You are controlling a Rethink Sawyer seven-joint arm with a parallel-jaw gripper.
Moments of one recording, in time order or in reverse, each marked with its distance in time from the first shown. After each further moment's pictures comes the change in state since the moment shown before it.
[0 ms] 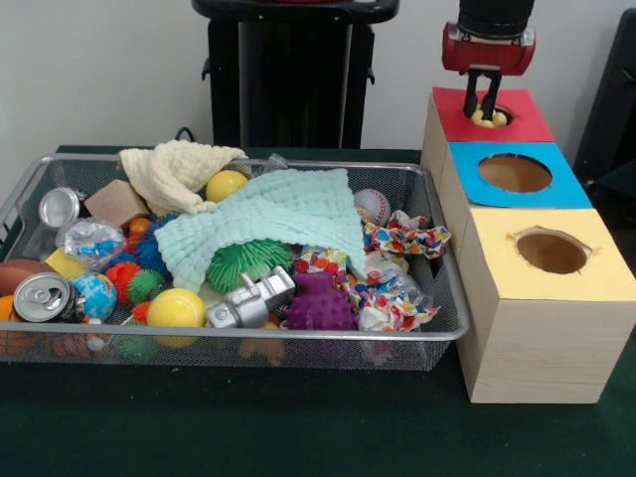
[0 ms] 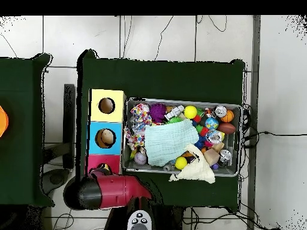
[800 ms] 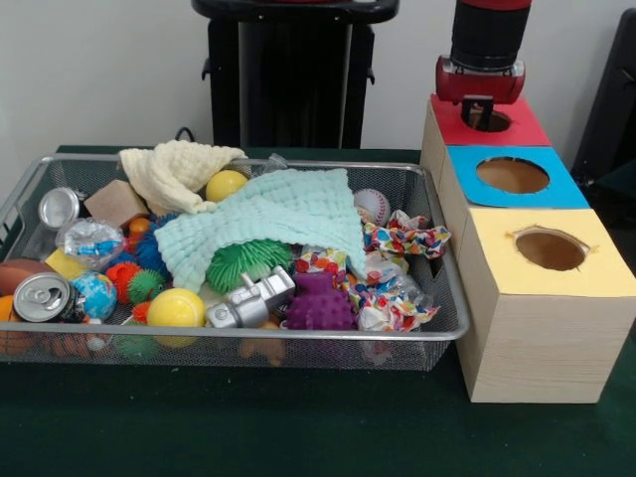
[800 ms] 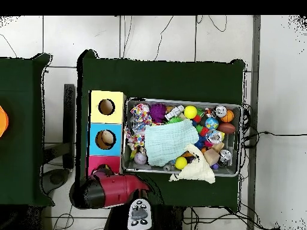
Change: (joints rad) arm -0.013 0.102 0.023 -0.002 -0.063 -0.142 0.000
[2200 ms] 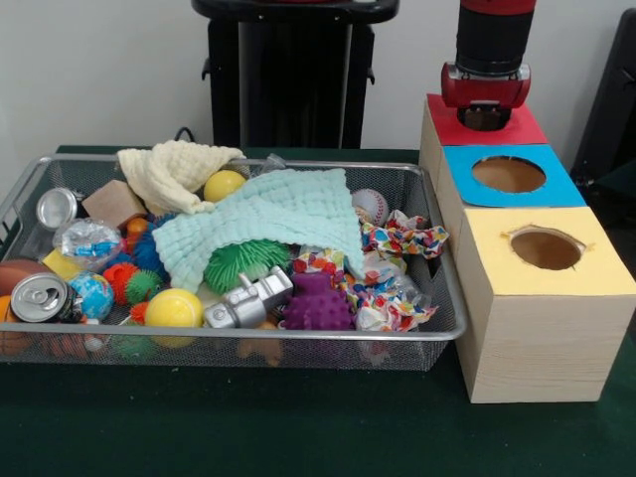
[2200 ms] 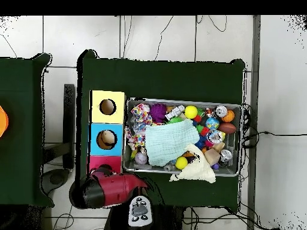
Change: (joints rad) arm -0.017 0.007 0.033 0.002 -0.016 -0.028 0.000
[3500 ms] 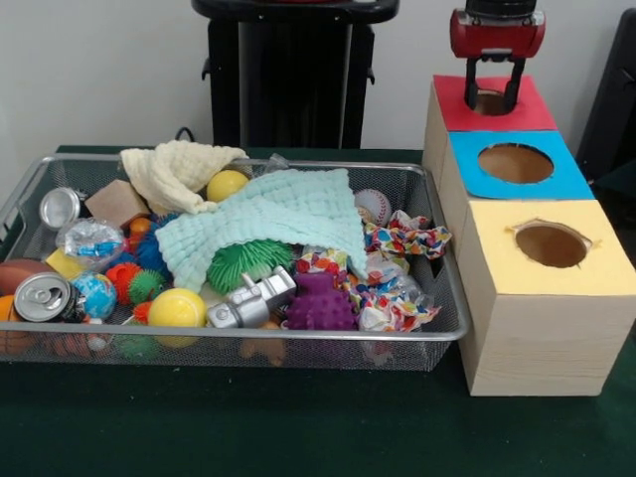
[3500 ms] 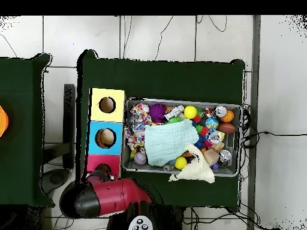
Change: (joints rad) arm -0.024 -0.197 0.031 0.057 -0.001 0.119 0.000
